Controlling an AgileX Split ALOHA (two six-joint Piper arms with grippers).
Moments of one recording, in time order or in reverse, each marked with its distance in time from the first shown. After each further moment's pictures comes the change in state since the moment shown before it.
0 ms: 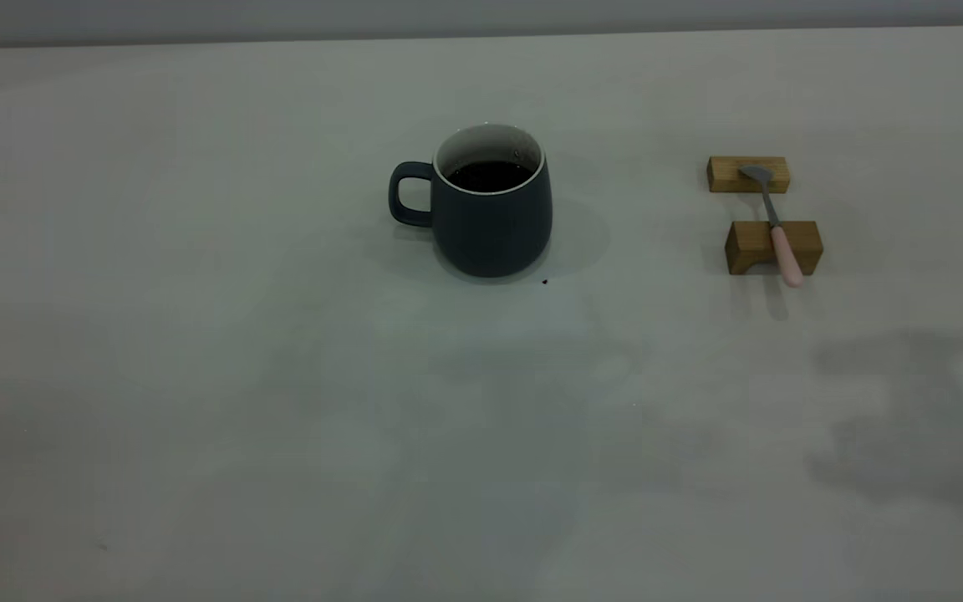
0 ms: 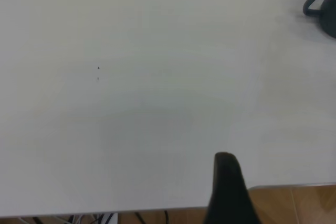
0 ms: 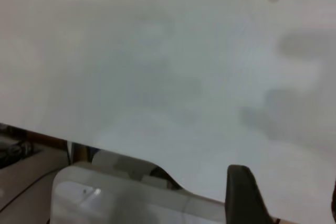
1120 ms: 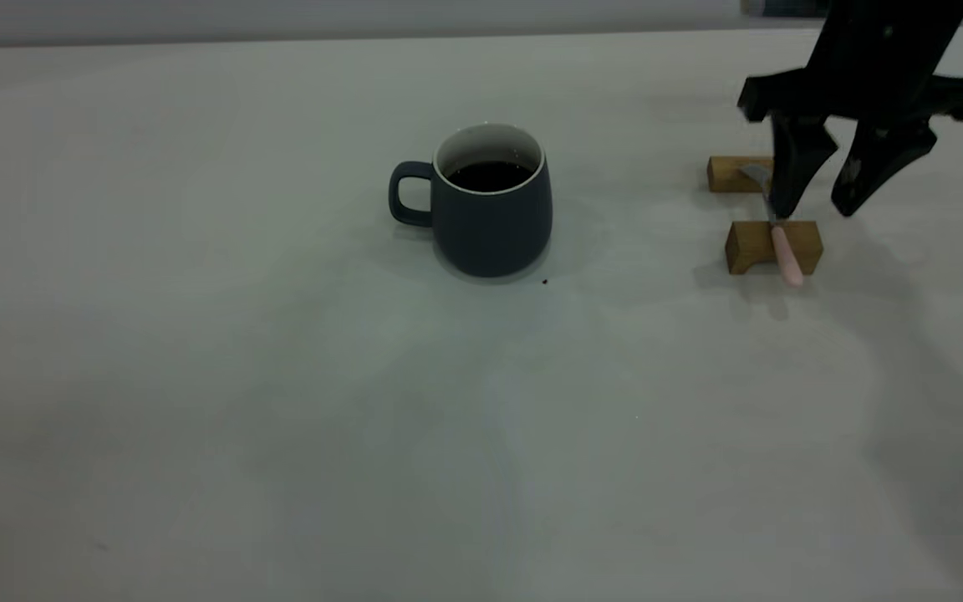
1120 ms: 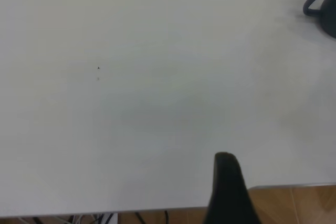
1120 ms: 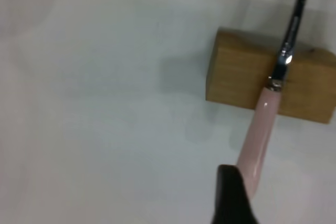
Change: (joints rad) left arm 0.000 0.000 0.000 0.000 0.000 0.001; right arm 0.142 0.857 -0.727 -0.314 0.064 0.332
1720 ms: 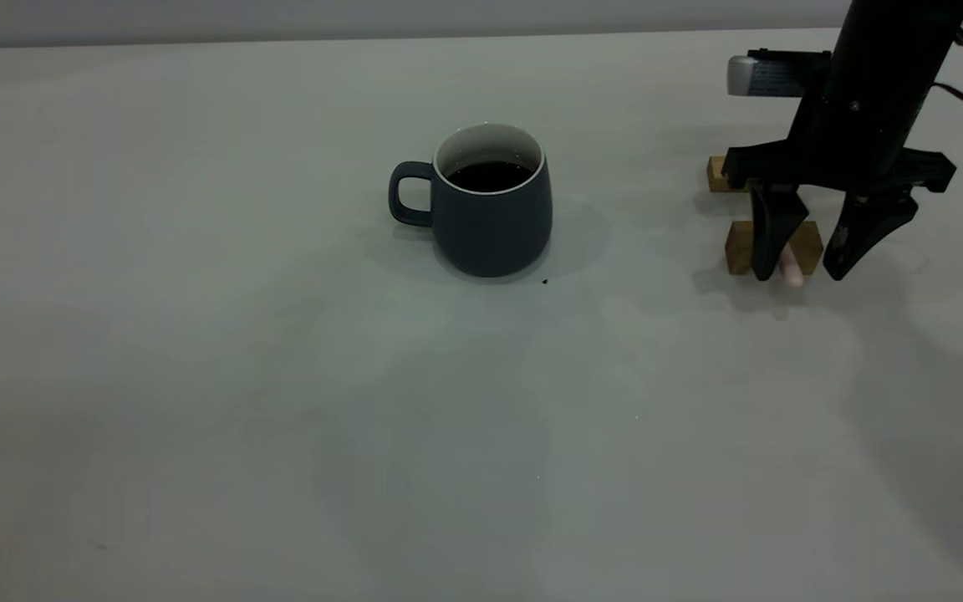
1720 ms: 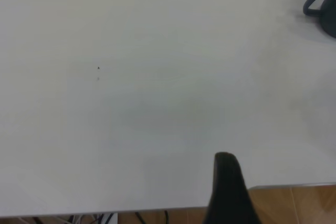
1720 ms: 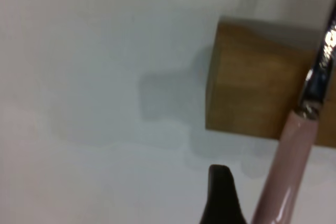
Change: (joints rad) left arm 0.000 0.000 0.000 0.000 0.000 0.000; right arm 0.000 0.119 -0.025 0.021 -0.033 0.040
